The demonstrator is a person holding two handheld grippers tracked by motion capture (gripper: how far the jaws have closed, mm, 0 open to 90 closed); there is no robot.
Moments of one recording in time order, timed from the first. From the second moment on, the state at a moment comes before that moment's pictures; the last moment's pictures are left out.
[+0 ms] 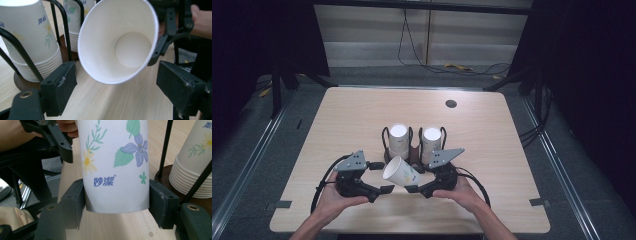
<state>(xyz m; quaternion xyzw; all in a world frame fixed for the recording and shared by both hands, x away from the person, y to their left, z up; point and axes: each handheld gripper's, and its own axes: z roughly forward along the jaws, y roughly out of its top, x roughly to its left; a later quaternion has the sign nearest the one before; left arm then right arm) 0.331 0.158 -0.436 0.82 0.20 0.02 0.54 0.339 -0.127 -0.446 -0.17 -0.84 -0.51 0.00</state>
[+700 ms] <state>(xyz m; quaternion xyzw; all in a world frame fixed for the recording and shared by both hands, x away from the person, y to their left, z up) 0.333 0.154 -0.437 0.78 0.23 -0.01 0.58 0.334 -0.116 -0.452 -0.16 -0.83 -0.54 0.01</state>
